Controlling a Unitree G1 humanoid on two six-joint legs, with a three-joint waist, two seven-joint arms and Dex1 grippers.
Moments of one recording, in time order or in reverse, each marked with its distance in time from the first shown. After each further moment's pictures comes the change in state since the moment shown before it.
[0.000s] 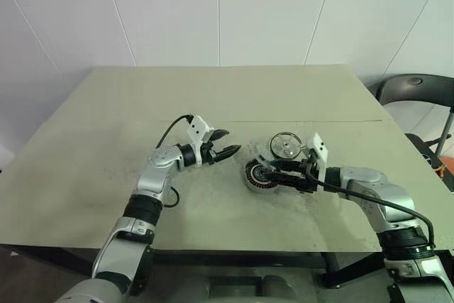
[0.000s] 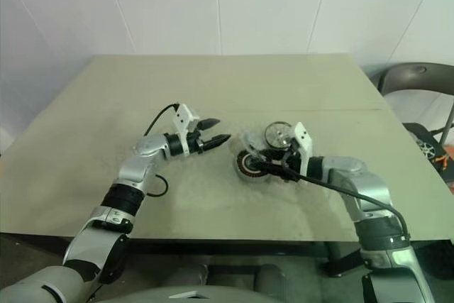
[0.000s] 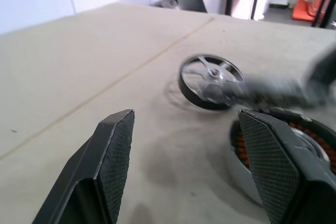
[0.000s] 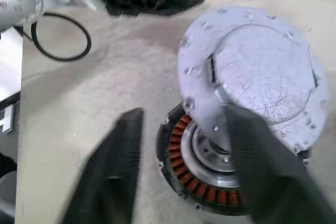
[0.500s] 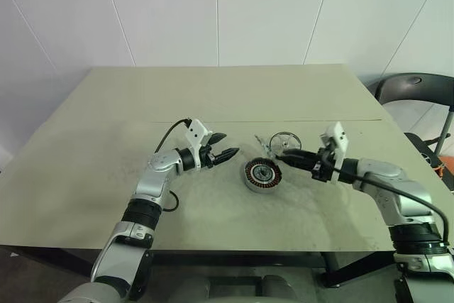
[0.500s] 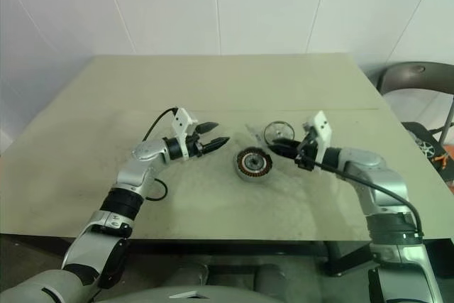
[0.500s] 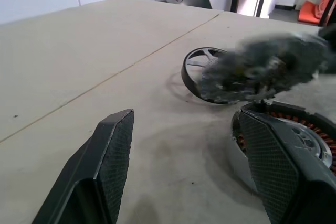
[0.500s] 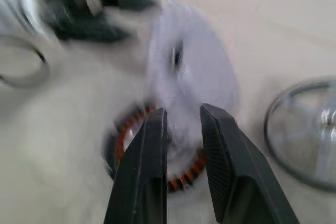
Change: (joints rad) left arm 0.023 -0.007 -0.003 -0.002 -0.005 0.013 0.010; right arm -0.023 -0.033 -0.159 0.022 0.106 -0.020 0.015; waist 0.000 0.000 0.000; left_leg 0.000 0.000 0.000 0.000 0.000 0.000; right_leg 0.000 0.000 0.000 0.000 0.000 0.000
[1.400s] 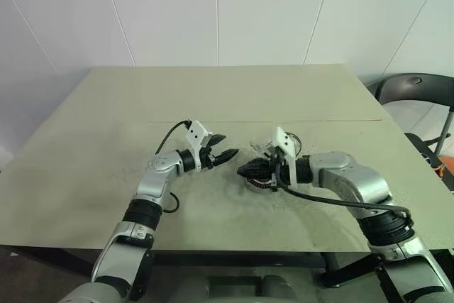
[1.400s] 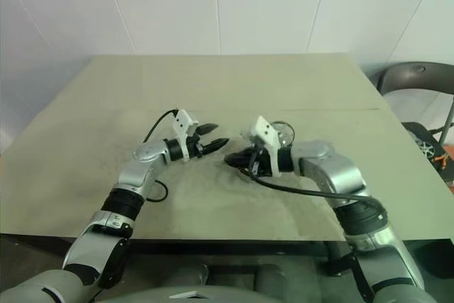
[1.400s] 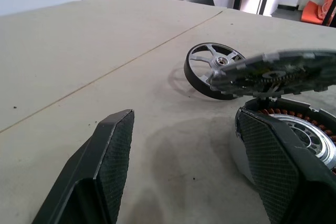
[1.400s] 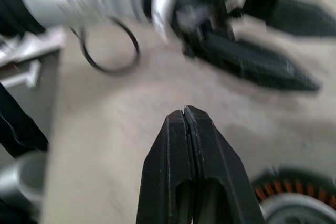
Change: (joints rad) left arm 0.000 -0.004 0.000 0.022 0.000 -0.003 0.008; right arm -0.140 0.050 0.390 -0.089 -0.125 0.065 -0.037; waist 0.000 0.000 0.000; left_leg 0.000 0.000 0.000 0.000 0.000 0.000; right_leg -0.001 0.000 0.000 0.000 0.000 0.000
